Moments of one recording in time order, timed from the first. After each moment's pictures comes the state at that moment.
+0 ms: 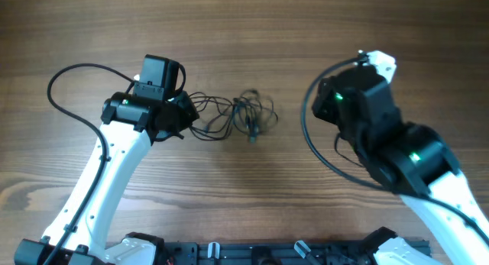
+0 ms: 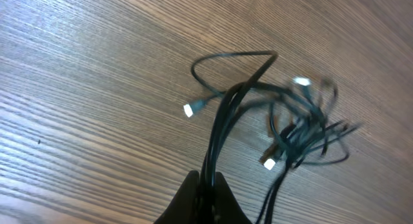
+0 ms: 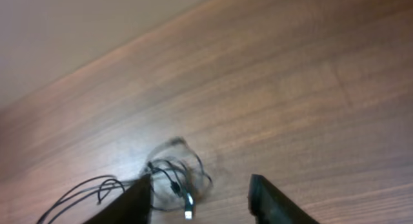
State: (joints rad) left arm -0.24 1.39 1.15 -0.95 0.04 -0.72; right arm 0.56 1.17 1.31 -0.91 0.35 0.81
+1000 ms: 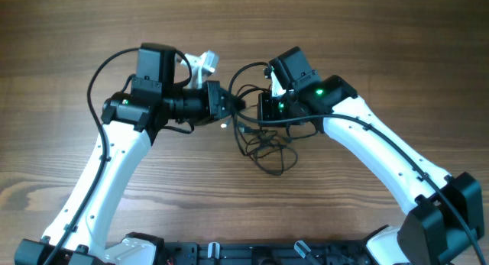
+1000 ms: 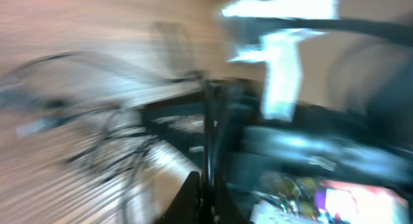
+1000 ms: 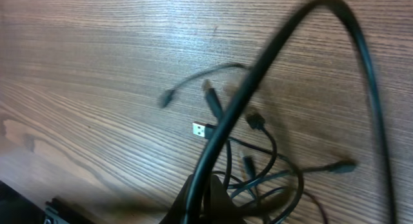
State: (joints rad) left arm -0.24 1.39 1.15 -0.70 0.85 -0.56; right arm 0.56 1.64 1.31 -0.80 -0.28 0.53
